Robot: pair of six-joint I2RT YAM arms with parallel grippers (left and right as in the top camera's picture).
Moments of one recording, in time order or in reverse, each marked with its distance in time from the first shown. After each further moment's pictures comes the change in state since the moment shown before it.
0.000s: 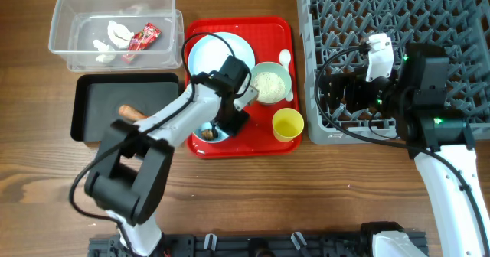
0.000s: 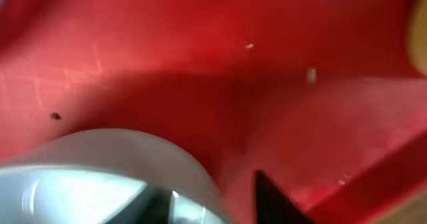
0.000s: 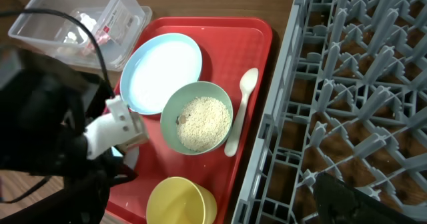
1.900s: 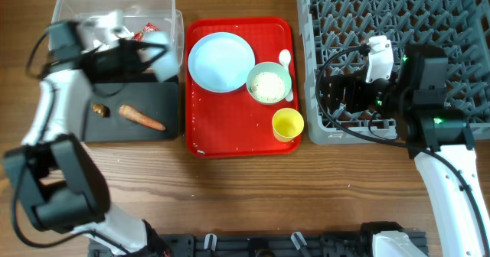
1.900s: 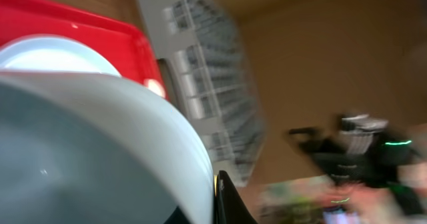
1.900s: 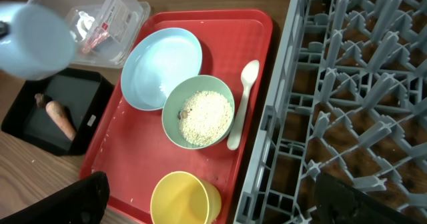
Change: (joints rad) left arm 0.752 -0.095 0.081 0.310 1.159 -0.297; right arm 0.000 0.000 0.000 -0.024 0.000 0.023
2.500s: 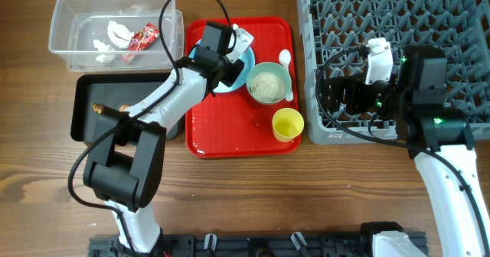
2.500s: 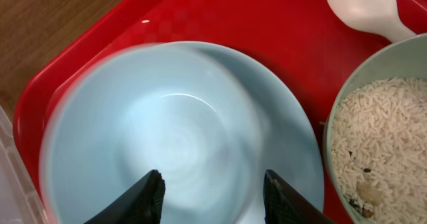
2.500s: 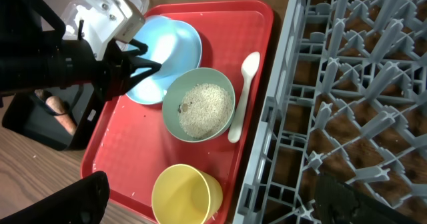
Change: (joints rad) left arm -0.625 0.157 0.013 0.212 -1.265 0.480; right arm 0.000 0.000 0.000 -0.025 0.000 0.000
